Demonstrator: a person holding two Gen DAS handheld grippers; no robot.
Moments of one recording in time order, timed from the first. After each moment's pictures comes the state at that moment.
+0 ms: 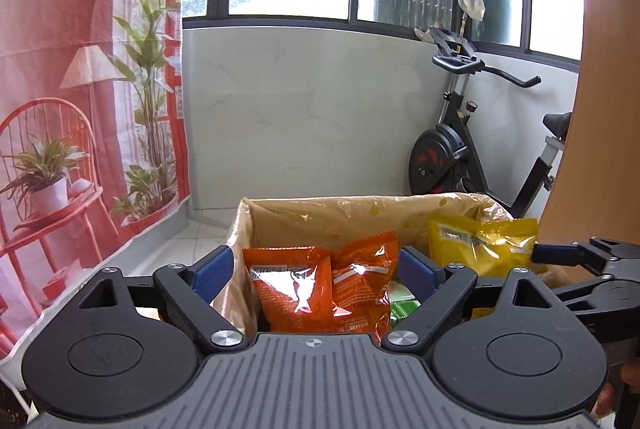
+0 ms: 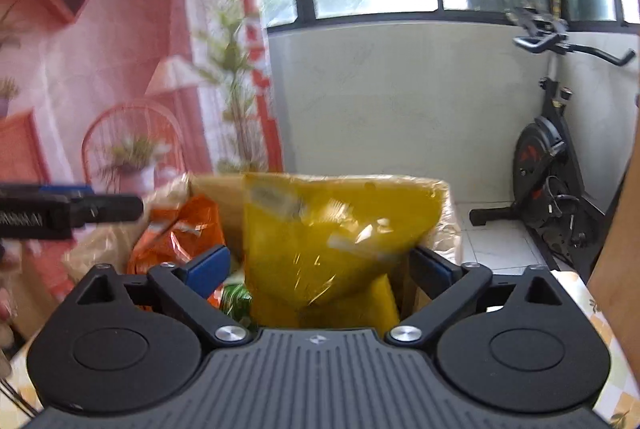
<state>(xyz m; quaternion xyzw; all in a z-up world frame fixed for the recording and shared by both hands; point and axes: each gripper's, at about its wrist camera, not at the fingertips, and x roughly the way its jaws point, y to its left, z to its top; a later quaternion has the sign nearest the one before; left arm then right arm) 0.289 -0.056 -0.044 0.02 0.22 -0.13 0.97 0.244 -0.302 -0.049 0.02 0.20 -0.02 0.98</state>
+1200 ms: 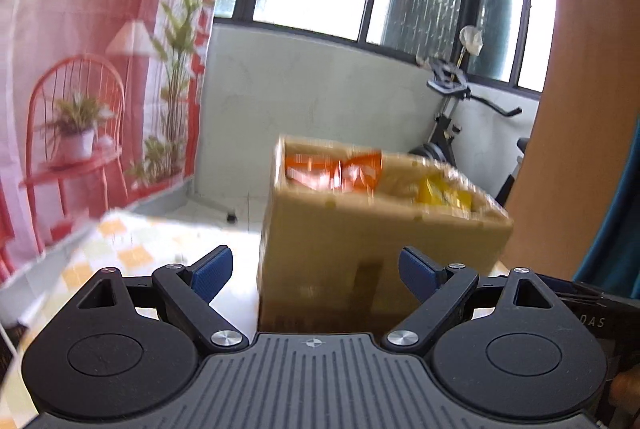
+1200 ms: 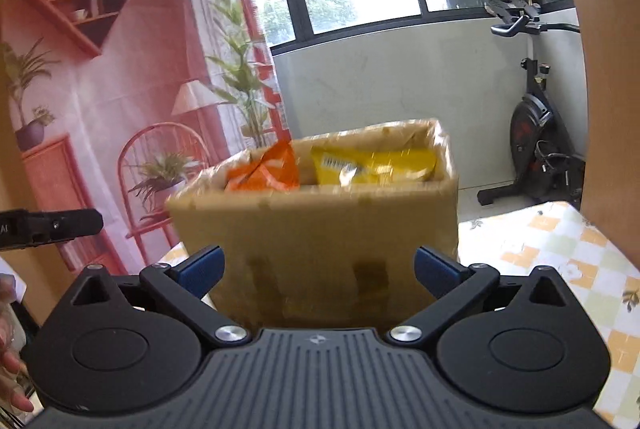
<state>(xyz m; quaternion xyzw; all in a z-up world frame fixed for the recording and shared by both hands) 0.143 0.008 -0.087 -0.05 0.21 -0.13 0.97 0.089 -0.251 -0.085 0.09 0.15 -0.02 0.98</state>
